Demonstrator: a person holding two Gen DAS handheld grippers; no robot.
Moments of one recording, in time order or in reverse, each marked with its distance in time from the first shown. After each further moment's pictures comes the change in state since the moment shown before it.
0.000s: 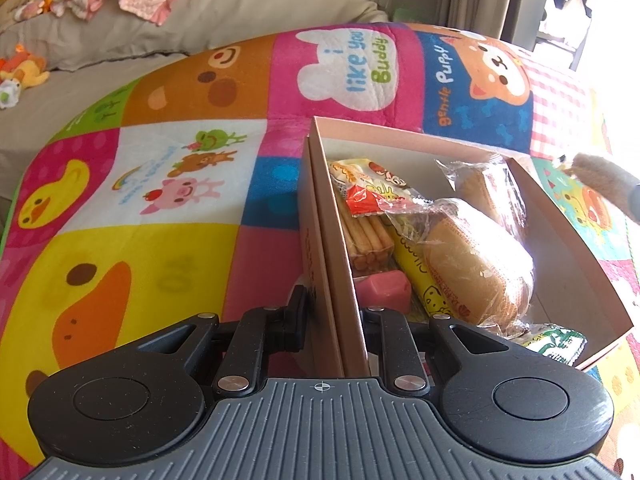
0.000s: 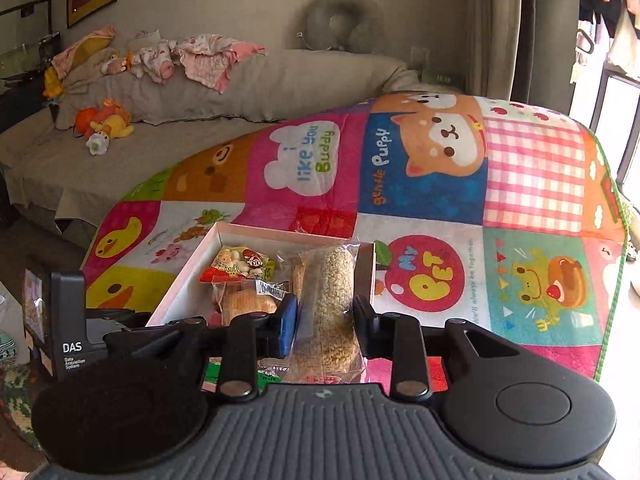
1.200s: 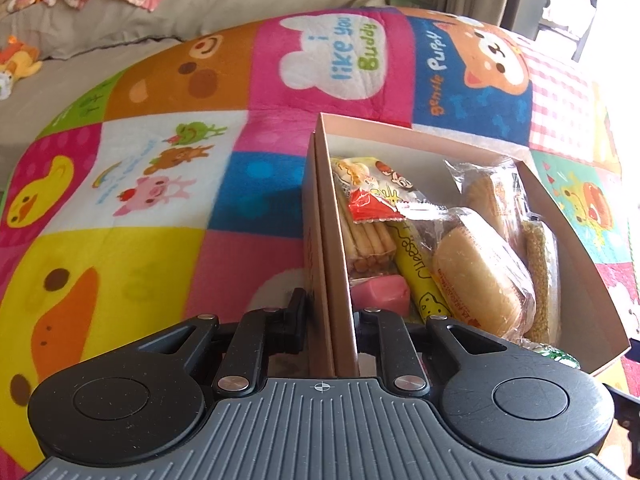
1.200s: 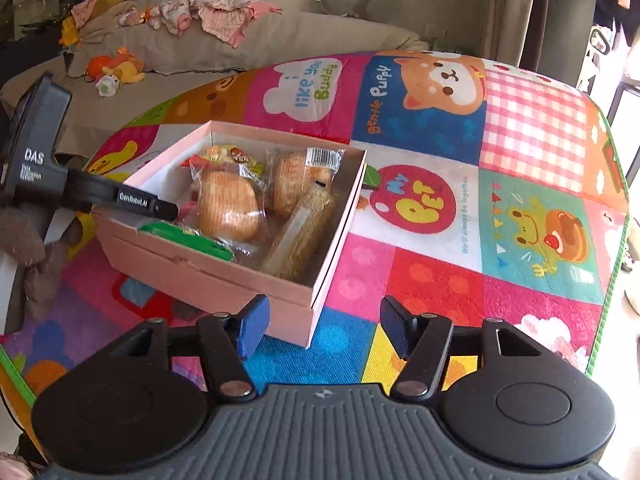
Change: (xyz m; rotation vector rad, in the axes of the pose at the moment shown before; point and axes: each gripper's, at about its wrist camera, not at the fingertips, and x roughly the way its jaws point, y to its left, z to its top) left arm 0.020 -0.022 0.016 0.011 0.072 -0.012; right arm 0.007 -0.035 -0.098 -0.097 0.049 -0.028
